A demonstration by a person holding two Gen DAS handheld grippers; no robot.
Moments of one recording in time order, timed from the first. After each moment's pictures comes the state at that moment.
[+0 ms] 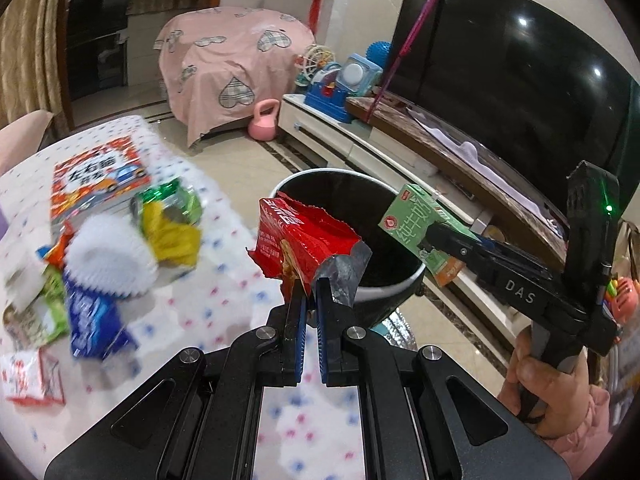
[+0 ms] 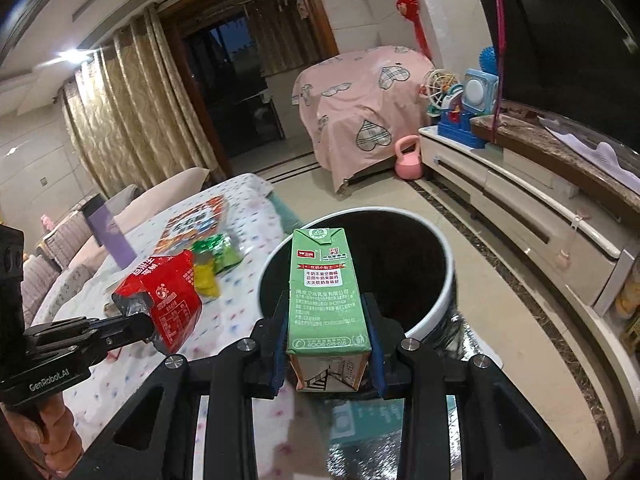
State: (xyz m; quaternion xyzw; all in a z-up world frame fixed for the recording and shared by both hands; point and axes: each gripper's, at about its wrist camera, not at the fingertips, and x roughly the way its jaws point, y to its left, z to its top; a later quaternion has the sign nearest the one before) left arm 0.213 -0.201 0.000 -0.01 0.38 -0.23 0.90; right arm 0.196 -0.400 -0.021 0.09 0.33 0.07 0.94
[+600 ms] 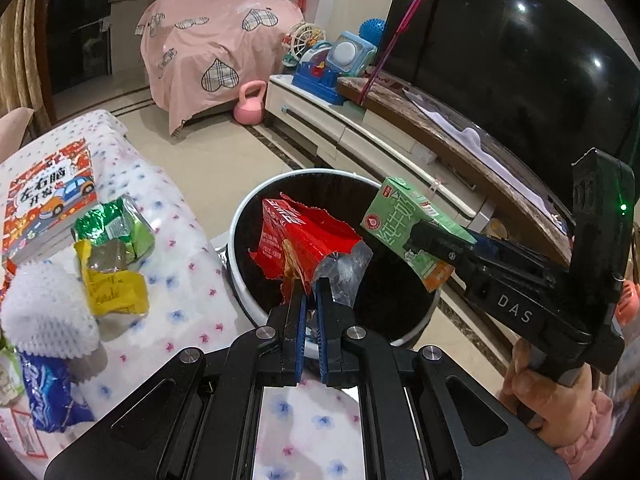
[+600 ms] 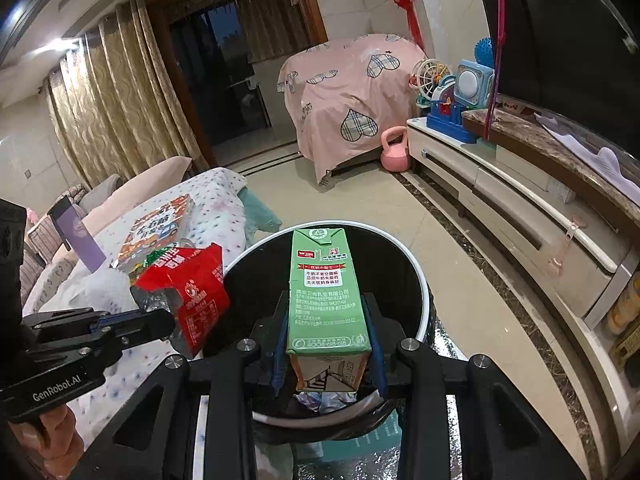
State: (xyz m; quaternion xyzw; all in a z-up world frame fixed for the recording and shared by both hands) left arm 0.270 -0.244 -0.016 0.00 0.41 -0.24 0.88; right arm 0.247 -0.419 -0.032 0.07 0.36 0.06 0.93
